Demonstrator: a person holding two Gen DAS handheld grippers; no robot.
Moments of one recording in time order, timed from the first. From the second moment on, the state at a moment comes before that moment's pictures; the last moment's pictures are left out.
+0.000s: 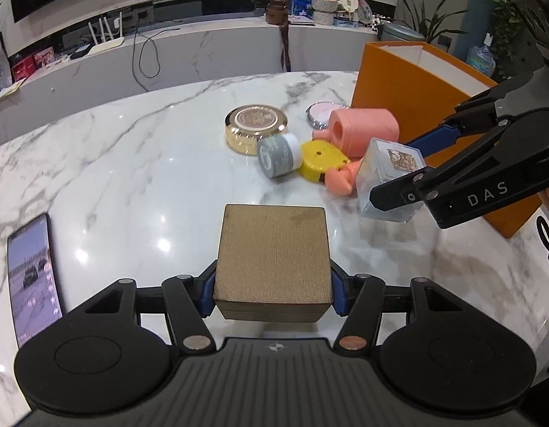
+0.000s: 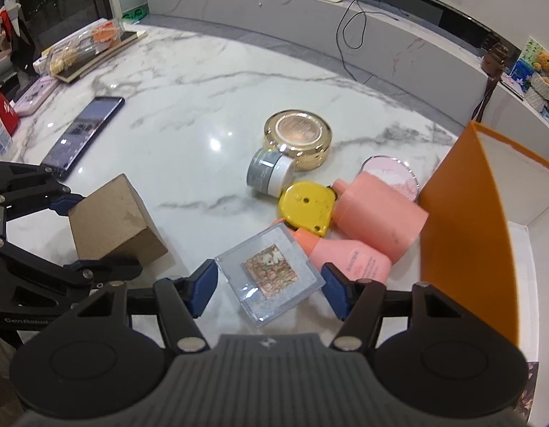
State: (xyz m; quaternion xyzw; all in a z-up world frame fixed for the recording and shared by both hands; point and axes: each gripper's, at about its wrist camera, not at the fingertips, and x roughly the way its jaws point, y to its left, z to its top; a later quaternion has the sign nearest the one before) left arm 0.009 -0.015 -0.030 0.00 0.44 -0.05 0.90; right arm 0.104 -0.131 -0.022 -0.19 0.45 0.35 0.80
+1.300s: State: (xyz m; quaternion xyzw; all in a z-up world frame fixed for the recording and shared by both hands) left arm 0.094 -0.120 0.060 0.07 0.36 -0.16 0.92; right arm 0.139 -0.270 0.055 -0.03 0.37 0.22 0.90
